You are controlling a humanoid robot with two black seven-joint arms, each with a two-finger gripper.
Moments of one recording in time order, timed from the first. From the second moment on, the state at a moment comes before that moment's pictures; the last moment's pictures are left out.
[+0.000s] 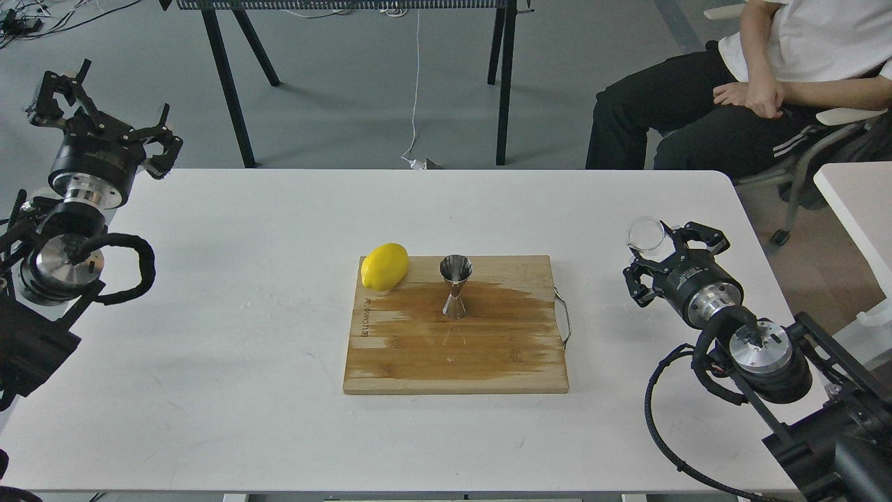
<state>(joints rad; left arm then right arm) -0.65 0.51 -0.87 -0.81 -0.17 -0.26 -0.39 0.25 -0.29 1.15 1.23 0.07 -0.20 -0.03</state>
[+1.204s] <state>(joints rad) -0.65 0.50 -0.87 -0.81 -0.17 -0.26 -0.39 0.24 -0.20 1.21 0.86 0.34 -0.04 -0.12</state>
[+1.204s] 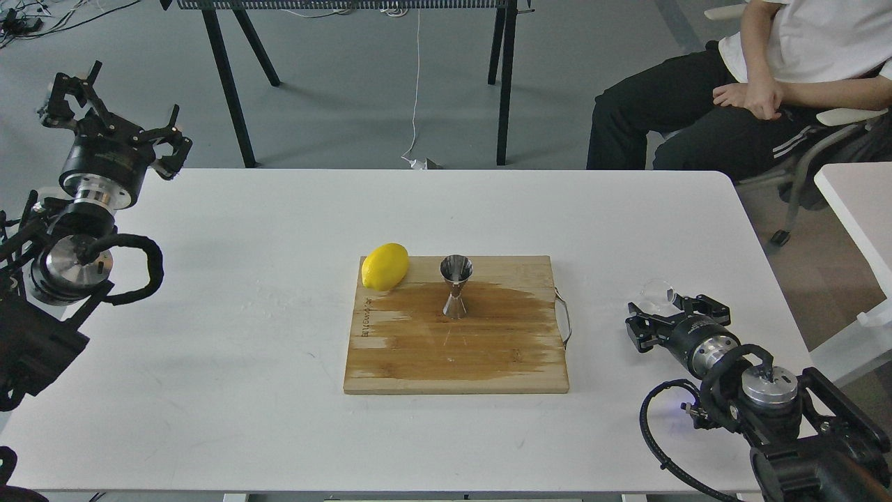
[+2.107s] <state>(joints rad) -0.65 0.51 -0.87 -0.81 -0.16 -0.26 -0.39 0.51 -0.32 1.13 0.82 0.23 0.48 0.06</state>
